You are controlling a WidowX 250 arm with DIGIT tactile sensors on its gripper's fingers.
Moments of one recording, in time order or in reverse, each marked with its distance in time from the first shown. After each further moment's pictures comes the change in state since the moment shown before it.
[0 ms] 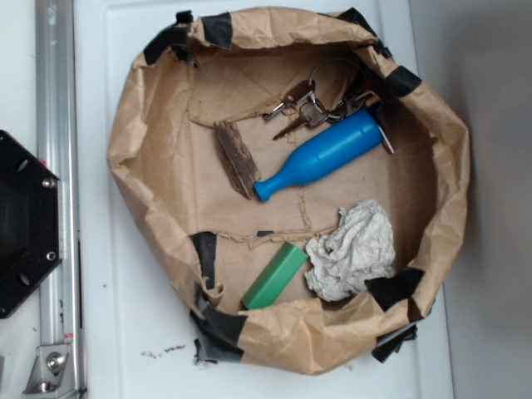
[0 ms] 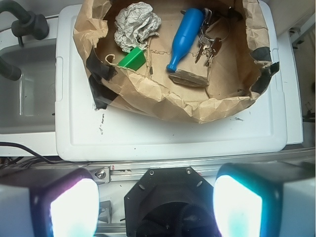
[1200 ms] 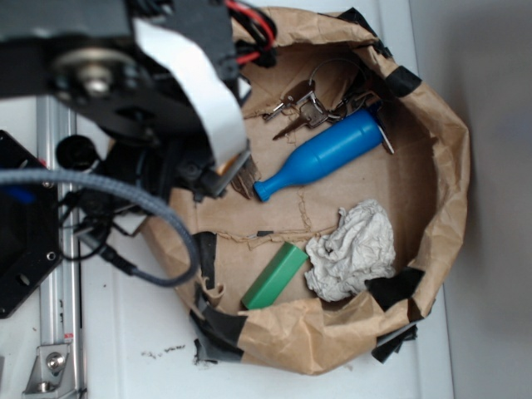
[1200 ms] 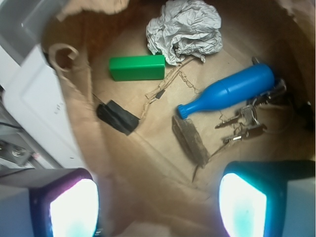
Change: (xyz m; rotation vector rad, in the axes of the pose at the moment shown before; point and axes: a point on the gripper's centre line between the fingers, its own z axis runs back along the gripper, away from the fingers) arm 0.079 0.041 -0.090 -0.011 0.063 -0.765
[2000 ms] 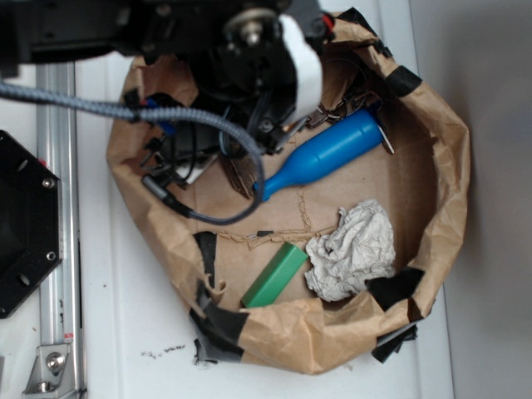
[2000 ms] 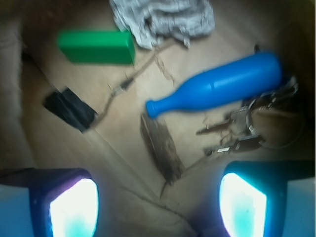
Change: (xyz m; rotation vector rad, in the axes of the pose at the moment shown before) arm -0.002 0.035 -0.051 -0.050 0.055 -0.069
